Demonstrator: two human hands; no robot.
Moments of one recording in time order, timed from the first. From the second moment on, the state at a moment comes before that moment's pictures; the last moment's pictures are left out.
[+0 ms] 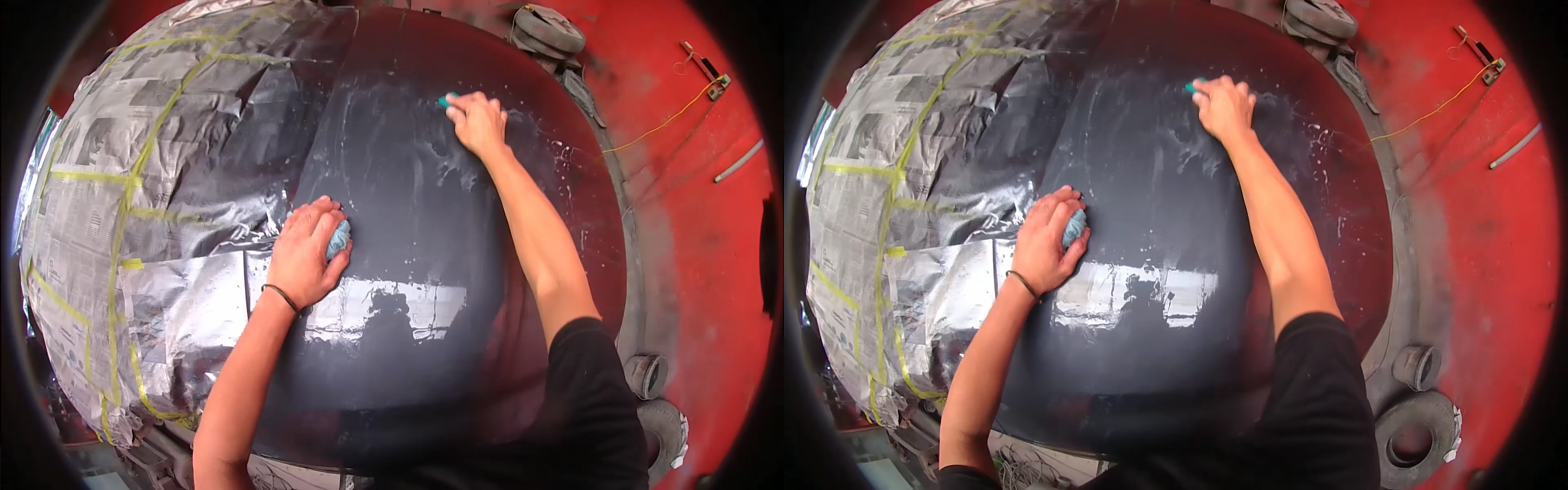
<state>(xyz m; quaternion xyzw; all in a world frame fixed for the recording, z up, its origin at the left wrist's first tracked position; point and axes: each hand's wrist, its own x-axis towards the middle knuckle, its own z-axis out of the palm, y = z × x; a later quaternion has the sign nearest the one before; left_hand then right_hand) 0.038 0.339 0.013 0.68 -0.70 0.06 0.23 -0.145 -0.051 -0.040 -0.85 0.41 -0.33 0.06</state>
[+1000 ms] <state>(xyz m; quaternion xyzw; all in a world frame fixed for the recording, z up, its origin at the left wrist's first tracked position) 0.051 0.341 0.002 0.66 -0.69 0.02 0.29 -0.065 0.128 -0.016 -0.90 0.25 -0.34 0.07</state>
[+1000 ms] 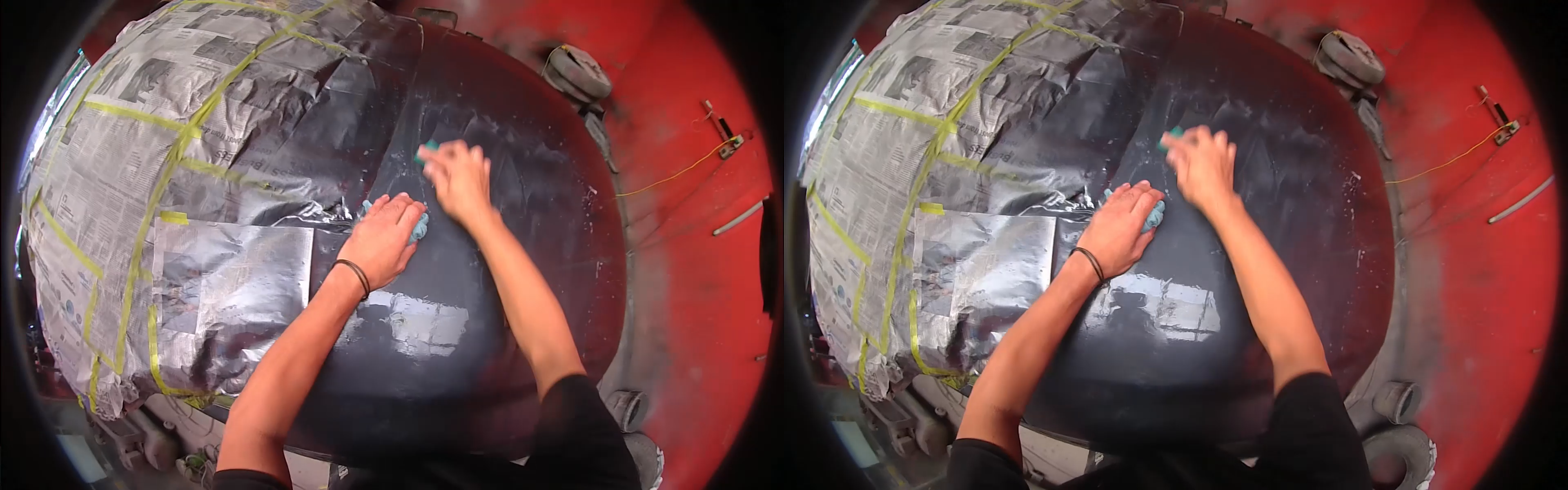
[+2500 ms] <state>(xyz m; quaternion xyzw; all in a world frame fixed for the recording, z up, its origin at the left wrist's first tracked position) 0.021 0.644 0.031 0.64 -0.46 -0.20 0.59 0.050 0.116 0.011 -0.87 0.45 -0.21 -0.03</state>
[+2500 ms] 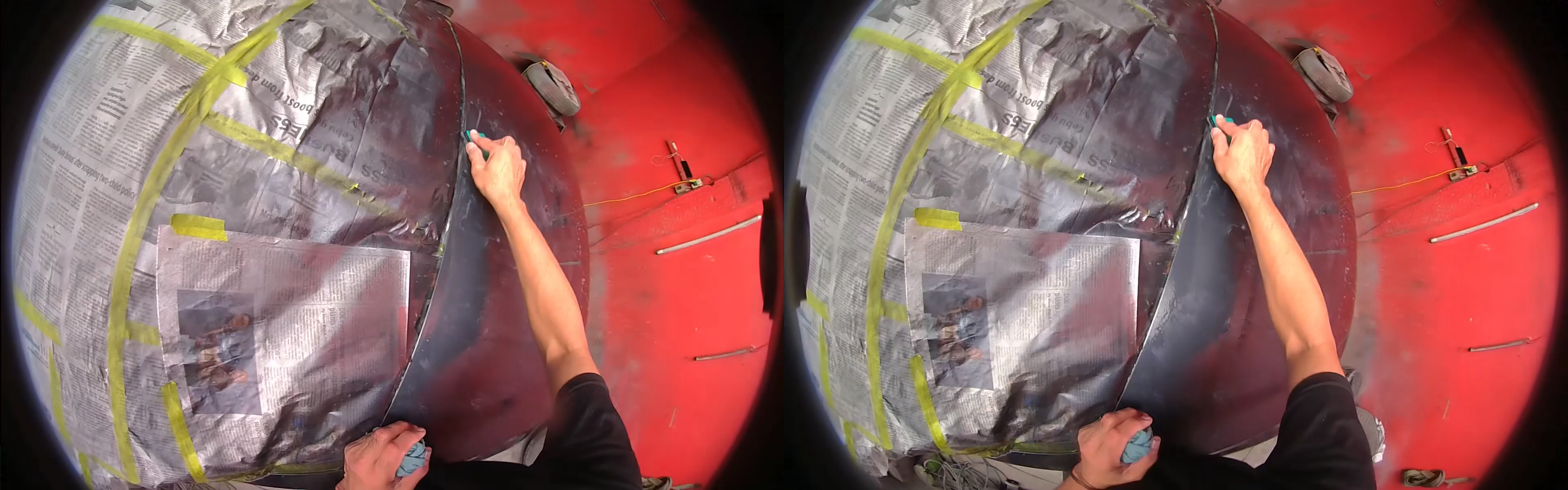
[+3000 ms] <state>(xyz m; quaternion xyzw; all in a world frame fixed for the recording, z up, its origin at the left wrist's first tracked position) 0.022 0.643 0.014 0.61 -0.47 -0.22 0.60 0.009 0.299 0.013 -0.84 0.45 -0.30 0.01</state>
